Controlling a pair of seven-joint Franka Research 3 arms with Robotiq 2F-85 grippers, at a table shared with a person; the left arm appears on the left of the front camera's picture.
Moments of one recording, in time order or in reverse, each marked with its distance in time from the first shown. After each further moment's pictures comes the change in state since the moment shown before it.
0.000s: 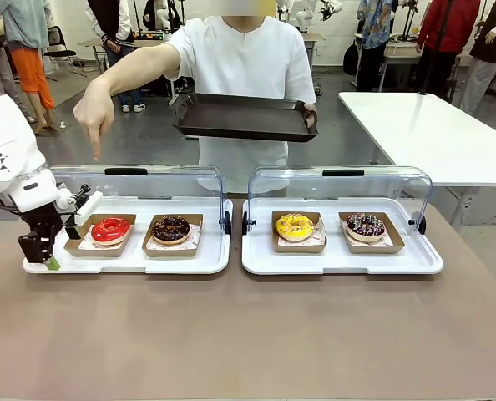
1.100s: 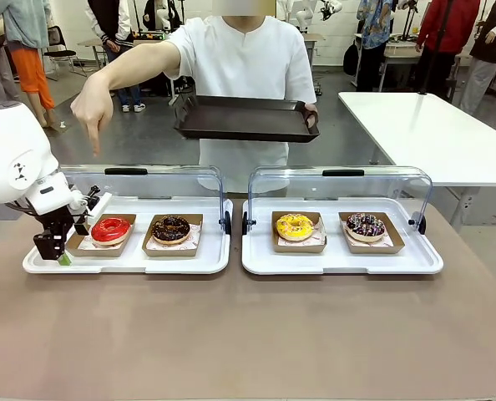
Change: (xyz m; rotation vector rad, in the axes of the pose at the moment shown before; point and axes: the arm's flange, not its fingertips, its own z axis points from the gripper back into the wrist) left arm 0.000 0.023 -0.021 0.051 0.027 0.008; right arm 0.000 0.000 0.000 0.000 0.000 0.000
